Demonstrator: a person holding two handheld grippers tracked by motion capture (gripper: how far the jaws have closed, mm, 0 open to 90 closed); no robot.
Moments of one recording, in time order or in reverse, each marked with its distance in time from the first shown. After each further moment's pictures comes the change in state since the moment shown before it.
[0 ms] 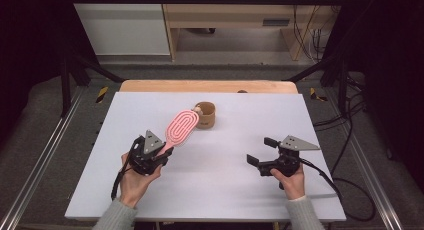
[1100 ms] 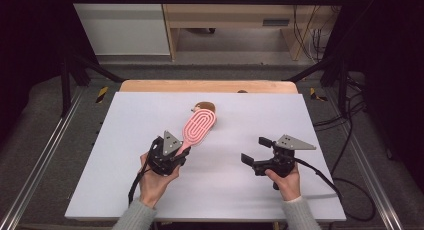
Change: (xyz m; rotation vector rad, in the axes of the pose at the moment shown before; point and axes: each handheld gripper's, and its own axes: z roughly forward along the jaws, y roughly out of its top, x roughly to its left) left arm -0.035 0.017 0.019 -0.051 -0.032 -0.008; right arm 0.013 0.006 0.008 -0.026 0.020 0.040
